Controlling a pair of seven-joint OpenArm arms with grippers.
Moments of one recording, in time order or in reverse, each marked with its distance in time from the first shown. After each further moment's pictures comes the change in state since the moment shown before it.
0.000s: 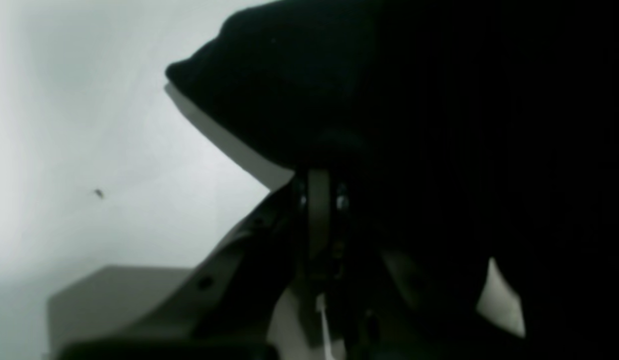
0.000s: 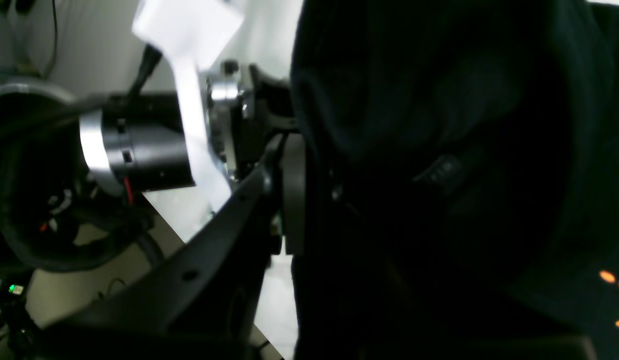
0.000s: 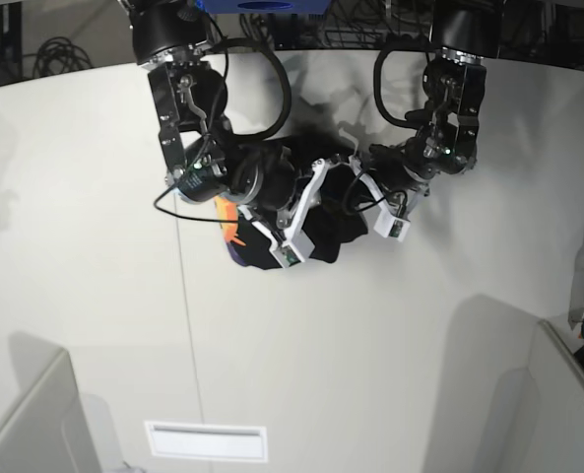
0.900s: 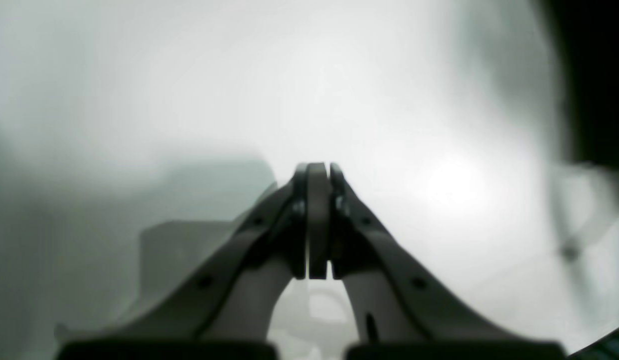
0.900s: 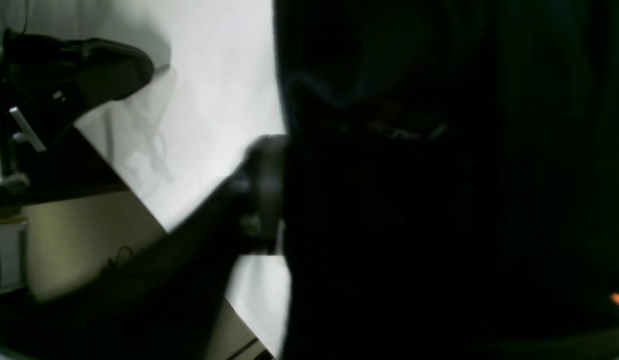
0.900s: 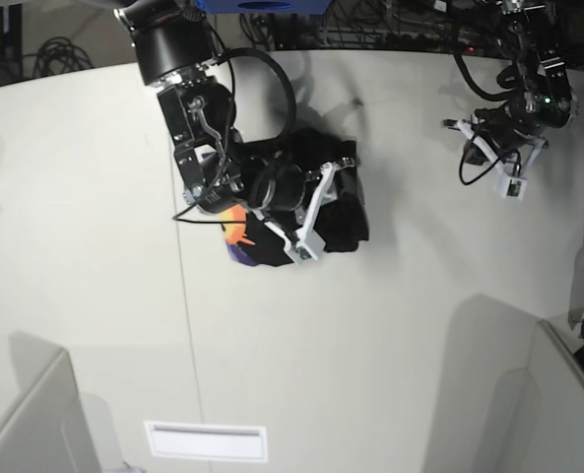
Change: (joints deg) left arm 14.3 -3.0 -32.3 18.0 2.9 -9.1 17.7; right arm 3.8 0.1 -1.6 -10.0 1.0 -0.2 0.1
